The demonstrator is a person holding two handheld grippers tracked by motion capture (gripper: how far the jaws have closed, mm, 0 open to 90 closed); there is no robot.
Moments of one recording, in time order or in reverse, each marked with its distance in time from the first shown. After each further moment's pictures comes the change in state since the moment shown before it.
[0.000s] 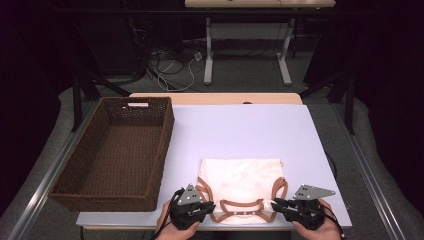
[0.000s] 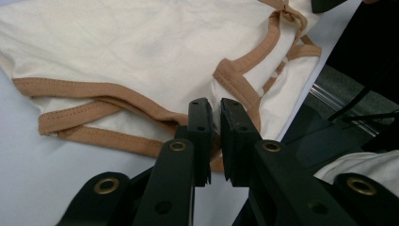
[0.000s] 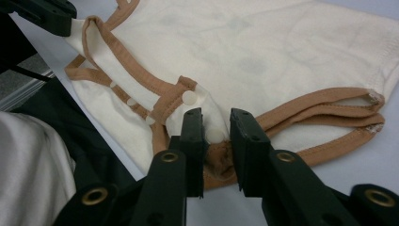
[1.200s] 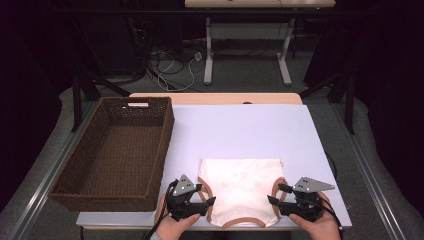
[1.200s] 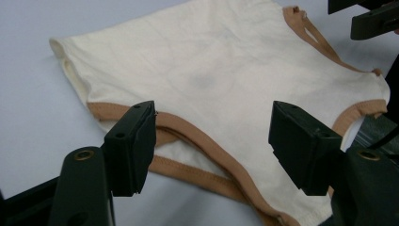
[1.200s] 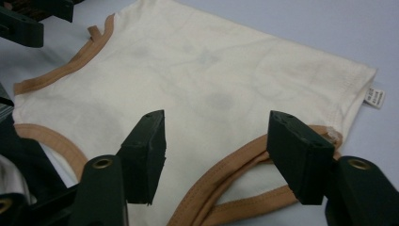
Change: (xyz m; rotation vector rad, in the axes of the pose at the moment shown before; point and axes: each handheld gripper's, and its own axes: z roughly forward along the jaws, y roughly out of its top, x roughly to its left) left arm 0.023 0.010 0.003 -0.093 0.104 -0.064; right arm -0.014 0.012 0.010 -0.091 -0.071 -0.011
